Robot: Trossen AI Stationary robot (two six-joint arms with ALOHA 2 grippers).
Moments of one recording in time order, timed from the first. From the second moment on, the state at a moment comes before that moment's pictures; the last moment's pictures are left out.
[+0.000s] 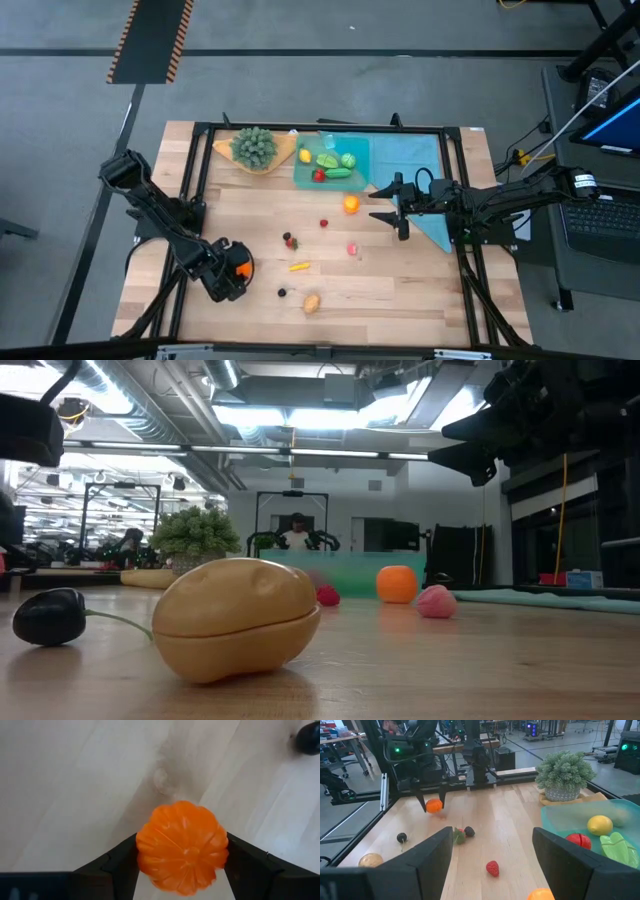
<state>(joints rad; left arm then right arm) -0.84 1.42 0.64 -0.51 -0.33 -1.35 0.01 0.96 0.24 0.62 0.01 0.12</state>
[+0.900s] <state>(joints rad) -0.84 0.79 0.64 -0.66 -0.79 -0.75 0.01 0.96 0.24 0.62 0.01 0.13</state>
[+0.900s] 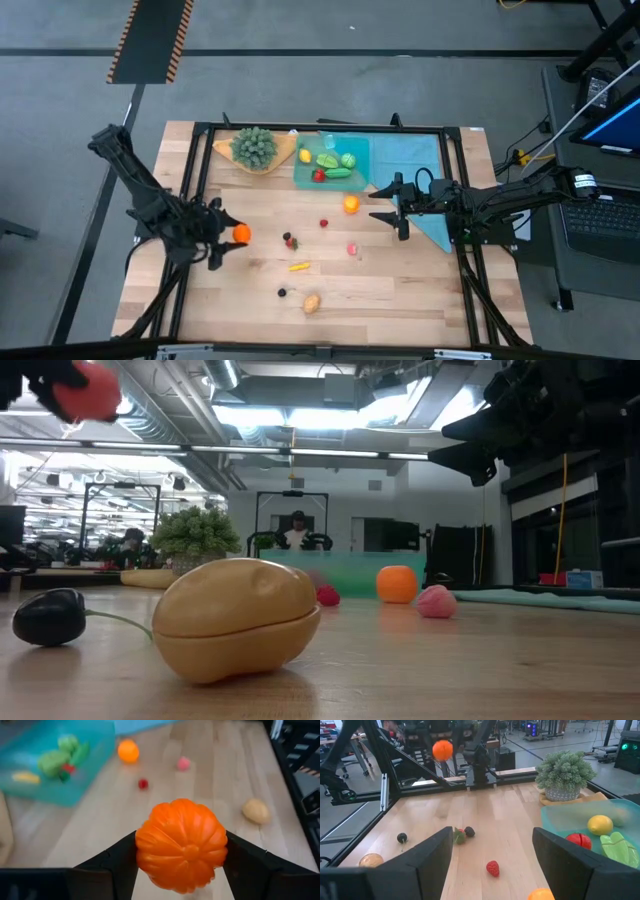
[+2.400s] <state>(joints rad) -0.54 0.53 0.18 0.25 -0.45 -0.09 0.01 0.96 0.24 0.62 0.01 0.15</state>
